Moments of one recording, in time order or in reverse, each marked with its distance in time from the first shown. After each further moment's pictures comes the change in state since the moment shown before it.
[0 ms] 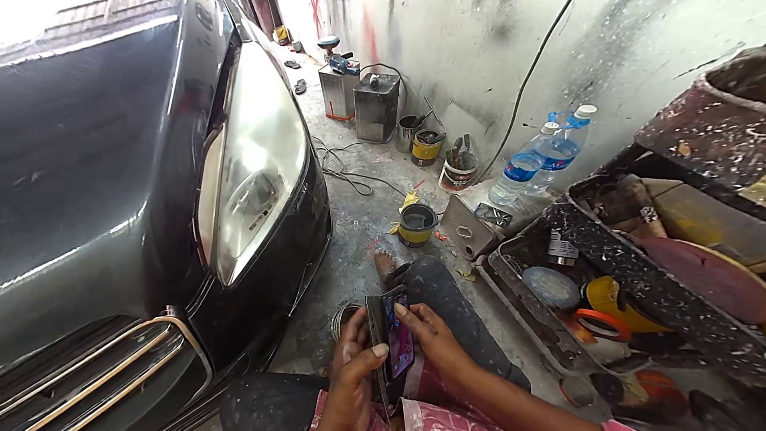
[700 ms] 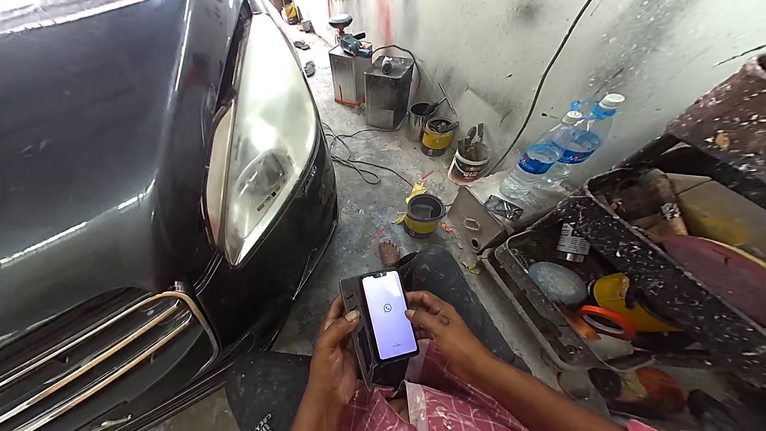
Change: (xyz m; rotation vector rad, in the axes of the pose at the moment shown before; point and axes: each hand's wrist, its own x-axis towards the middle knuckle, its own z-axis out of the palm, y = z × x) left_hand -0.002 0.019 -0.014 -0.186 0.218 -0.039; right_hand -0.008 -0.001 -0.008 0.064 -0.168 -0.087
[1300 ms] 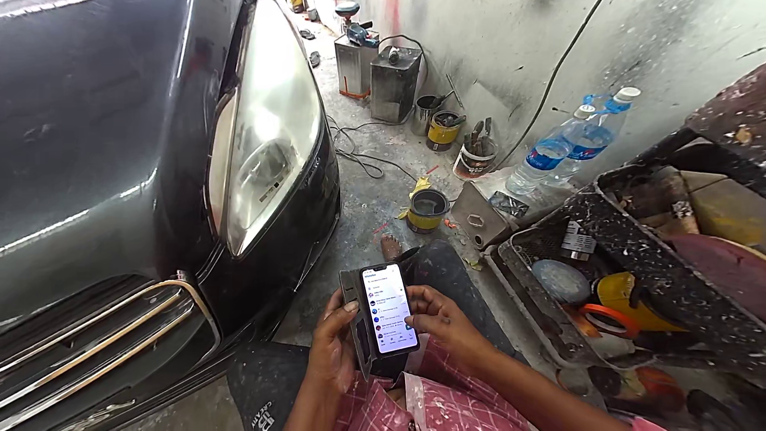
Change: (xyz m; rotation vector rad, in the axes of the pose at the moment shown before) left_hand 0.000 0.001 -0.003 0.008 -0.002 -0.011; right_hand 0.000 0.002 -0.007 -0.043 -0.102 -0.040
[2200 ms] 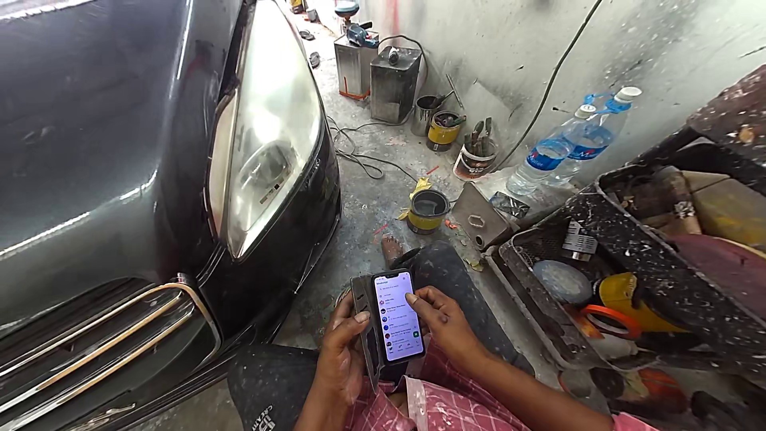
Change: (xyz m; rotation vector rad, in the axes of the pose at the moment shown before) left_hand -0.003 -0.009 0.001 -0.046 -0.084 -0.025; right_hand 0.012 0.013 0.005 -0.153 0.234 -0.050
